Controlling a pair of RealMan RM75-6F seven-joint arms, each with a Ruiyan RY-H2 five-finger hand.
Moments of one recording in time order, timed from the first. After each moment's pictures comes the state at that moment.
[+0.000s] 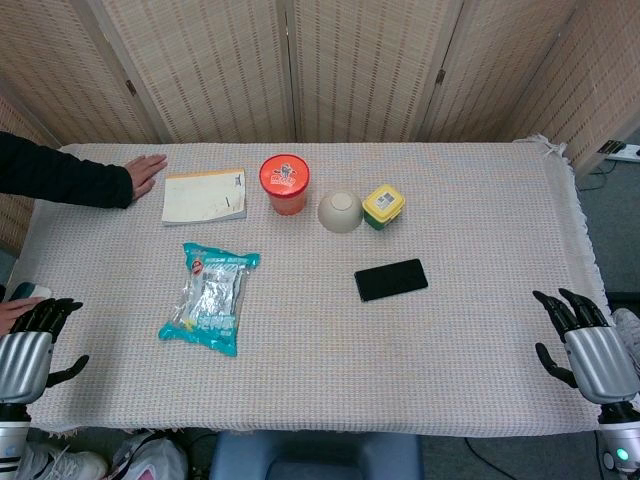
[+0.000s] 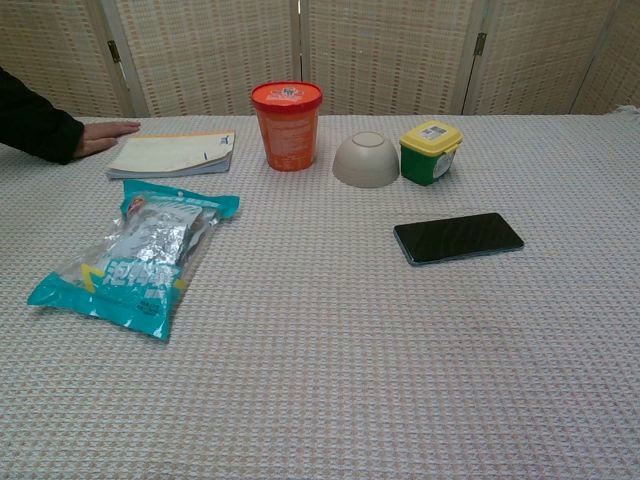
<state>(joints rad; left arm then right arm) -0.12 -1.12 -0.06 -1.67 1.47 1.47 0.16 0.07 -1.04 0.02 -1.66 -1.60 1.49 -0.04</state>
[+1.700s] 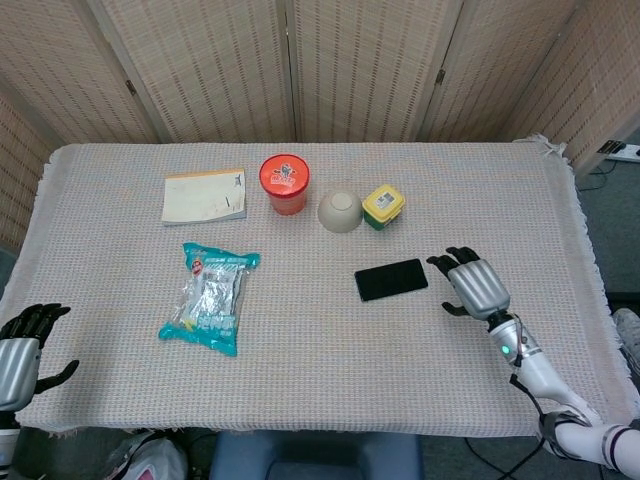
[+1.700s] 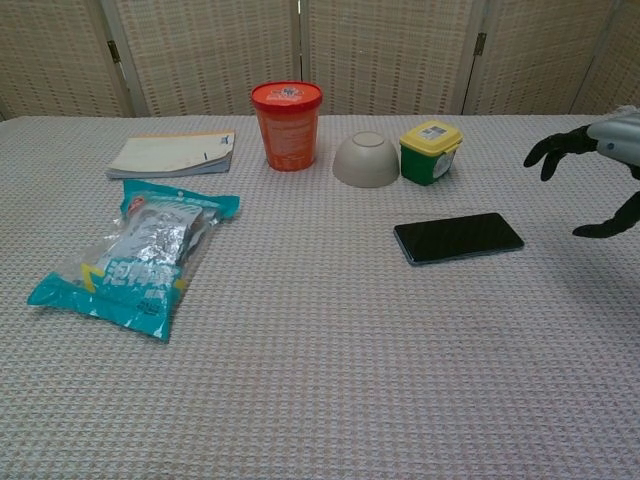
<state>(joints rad) -0.09 -1.11 -0.05 -1.65 1.46 1.50 0.12 0.52 -1.37 0.15 -1.33 -1.44 0.98 -0.12</state>
